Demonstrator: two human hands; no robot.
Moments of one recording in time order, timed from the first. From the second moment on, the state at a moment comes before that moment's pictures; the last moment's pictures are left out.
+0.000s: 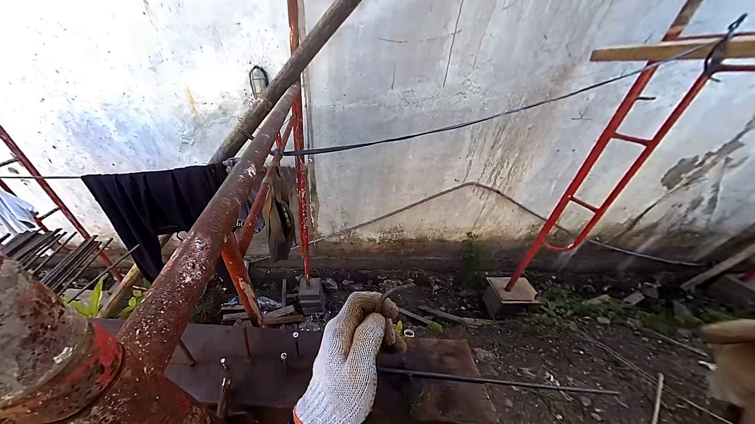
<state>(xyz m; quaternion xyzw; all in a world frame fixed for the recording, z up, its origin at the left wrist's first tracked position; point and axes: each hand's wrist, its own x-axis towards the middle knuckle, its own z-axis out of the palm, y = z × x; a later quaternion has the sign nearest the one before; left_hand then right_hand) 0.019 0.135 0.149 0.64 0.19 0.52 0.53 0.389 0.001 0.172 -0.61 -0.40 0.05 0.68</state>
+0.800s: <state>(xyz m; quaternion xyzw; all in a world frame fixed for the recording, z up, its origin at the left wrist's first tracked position) 0.054 0.121 0.161 0.52 0.24 0.66 0.49 0.265 0.296 0.318 -0.21 -0.96 -0.10 0.12</state>
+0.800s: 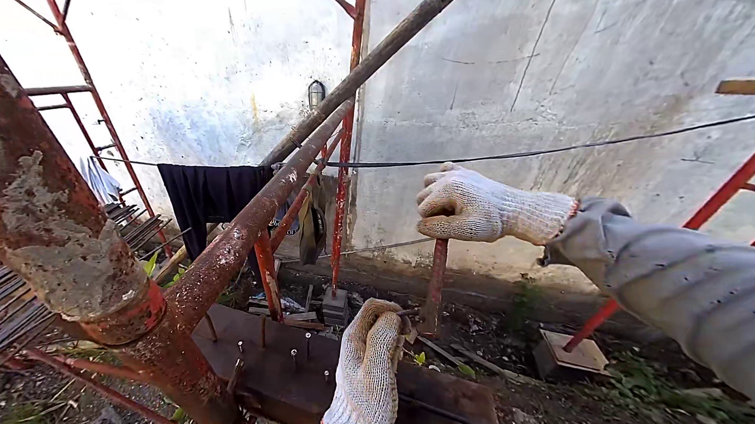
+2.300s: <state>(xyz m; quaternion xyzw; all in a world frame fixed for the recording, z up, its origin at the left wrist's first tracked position) 0.051 0.116 0.201 0.55 0.38 0.58 0.46 0.242 0.318 0.306 -0.04 -0.96 -0.24 0.15</state>
